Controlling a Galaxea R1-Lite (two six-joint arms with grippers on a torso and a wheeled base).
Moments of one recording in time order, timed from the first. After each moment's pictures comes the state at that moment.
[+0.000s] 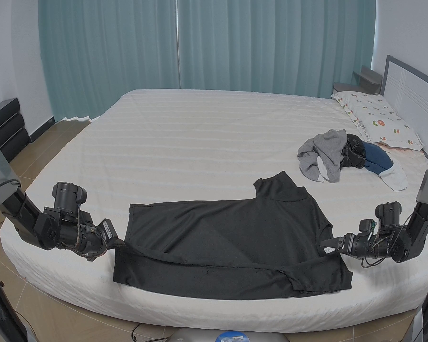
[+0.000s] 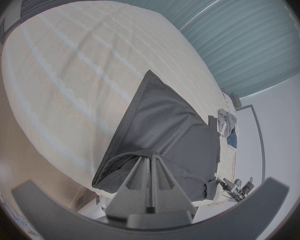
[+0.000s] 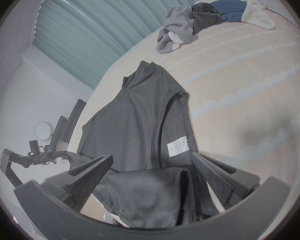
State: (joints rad) left arm -0.05 1.98 -0.69 -0.39 -0.34 -0.69; right arm -0.06 2.21 -0.51 -0.94 0.50 0.32
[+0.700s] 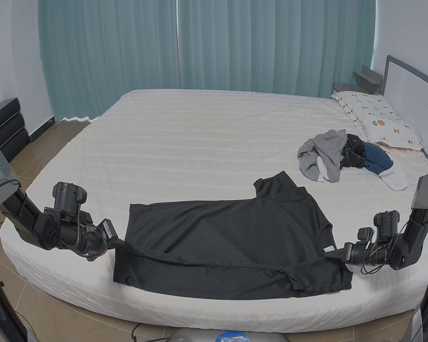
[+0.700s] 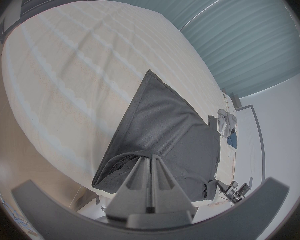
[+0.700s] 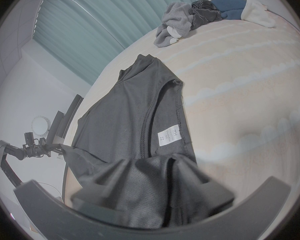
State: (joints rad) left arm -0.05 1.98 -0.69 -0.39 -0.34 -0.69; right arm -0.07 2.26 -0.45 -0.99 0.49 0.26
